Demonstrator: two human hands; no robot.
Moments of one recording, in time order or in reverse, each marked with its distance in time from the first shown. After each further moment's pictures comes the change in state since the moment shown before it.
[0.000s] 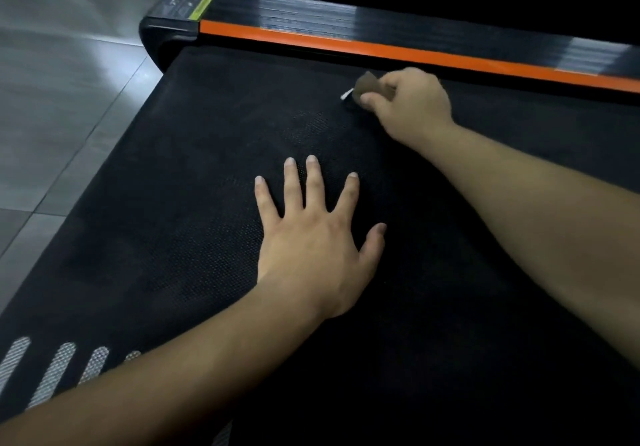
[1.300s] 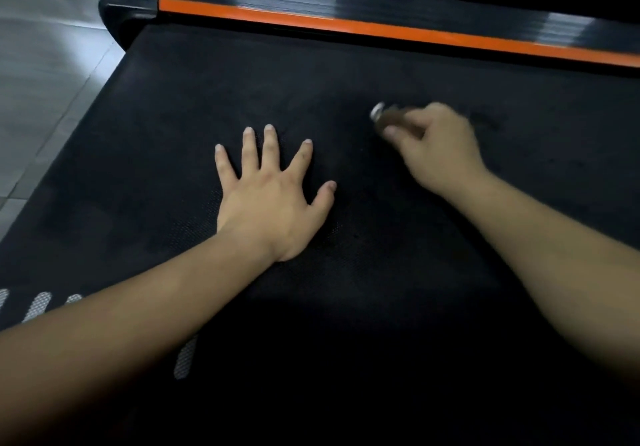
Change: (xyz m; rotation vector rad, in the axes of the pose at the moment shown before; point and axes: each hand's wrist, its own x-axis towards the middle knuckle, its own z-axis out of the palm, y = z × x) left_hand 0.000 0.001 0.002 0.010 0.005 -0.025; right_hand -0.120 0.064 -0.056 -0.012 -0.007 -0.050
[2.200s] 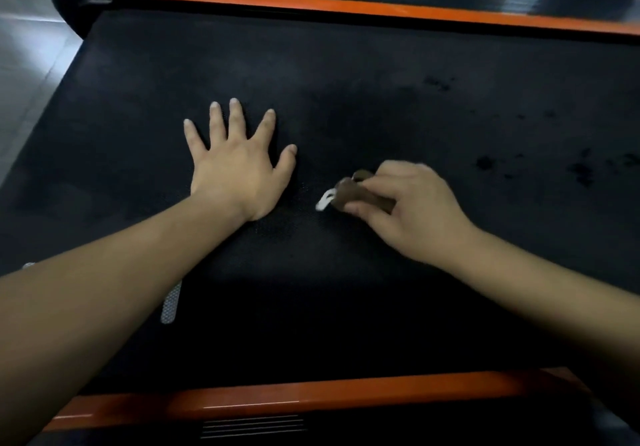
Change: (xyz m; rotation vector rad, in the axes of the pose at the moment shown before) left_hand -0.003 0.000 0.000 0.006 0.017 0.002; right_hand -0.136 -0.031 -0.042 0.091 -0.145 -0.219
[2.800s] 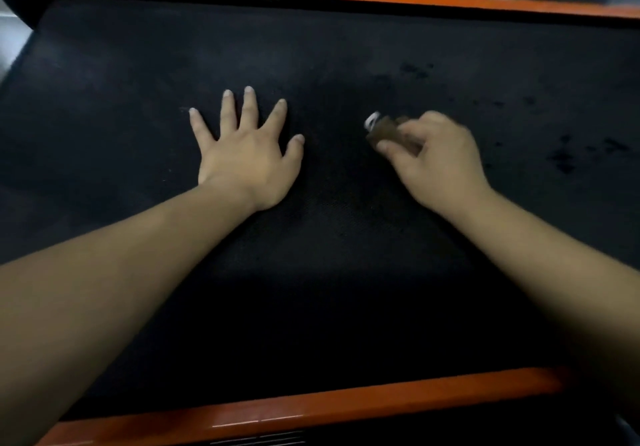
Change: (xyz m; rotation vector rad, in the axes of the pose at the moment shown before) left_hand 0.017 0.046 0.004 -0.032 -0.038 0.064; right_hand 0.016 0.068 -0.014 -0.089 0.199 0.286
